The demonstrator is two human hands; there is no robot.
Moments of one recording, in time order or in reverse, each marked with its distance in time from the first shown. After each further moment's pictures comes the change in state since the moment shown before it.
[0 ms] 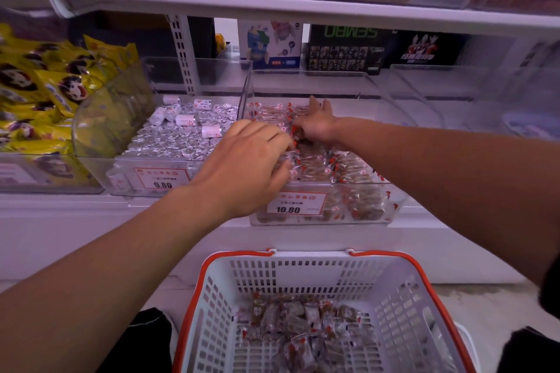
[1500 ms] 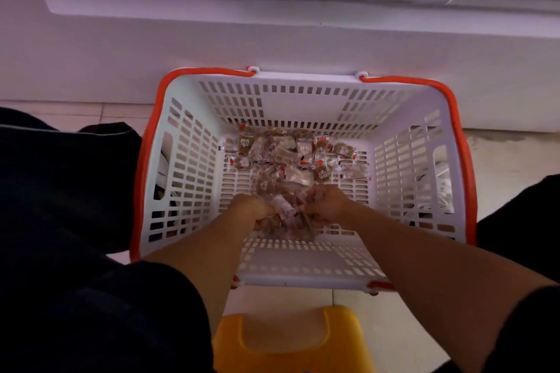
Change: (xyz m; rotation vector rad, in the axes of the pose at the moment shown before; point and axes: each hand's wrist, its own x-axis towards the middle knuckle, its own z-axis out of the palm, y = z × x) left_hand -0.268 0.131 0.332 -0.944 -0.922 -1.746; right_hand -0.231 0.293 0.313 0.398 -0.584 0.530
